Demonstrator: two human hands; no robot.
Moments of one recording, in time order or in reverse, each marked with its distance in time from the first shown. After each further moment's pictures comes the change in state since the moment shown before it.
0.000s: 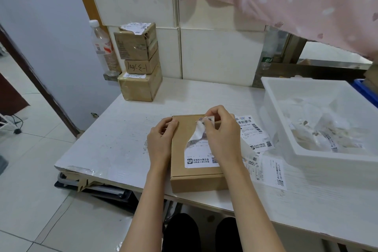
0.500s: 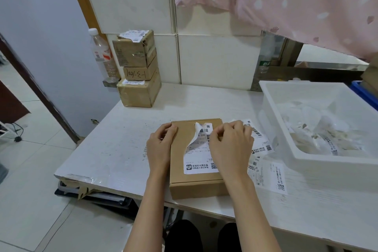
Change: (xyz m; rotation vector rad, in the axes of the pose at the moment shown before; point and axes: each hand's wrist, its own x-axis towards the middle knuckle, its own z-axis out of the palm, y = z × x) left_hand 0.001 0.000 0.000 0.007 -0.004 -0.001; right_hand -0.008 0.008 -0.006 -0.556 0.100 0.104
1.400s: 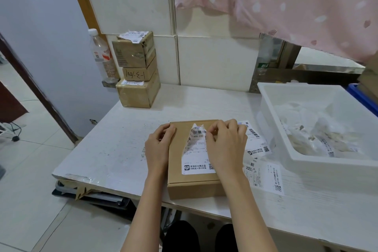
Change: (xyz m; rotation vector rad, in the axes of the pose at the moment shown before) left_hand -0.003 0.006 0.000 -0.018 0.001 -0.007; right_hand 0.003 0.001 0.005 0.064 -0.019 -0.088
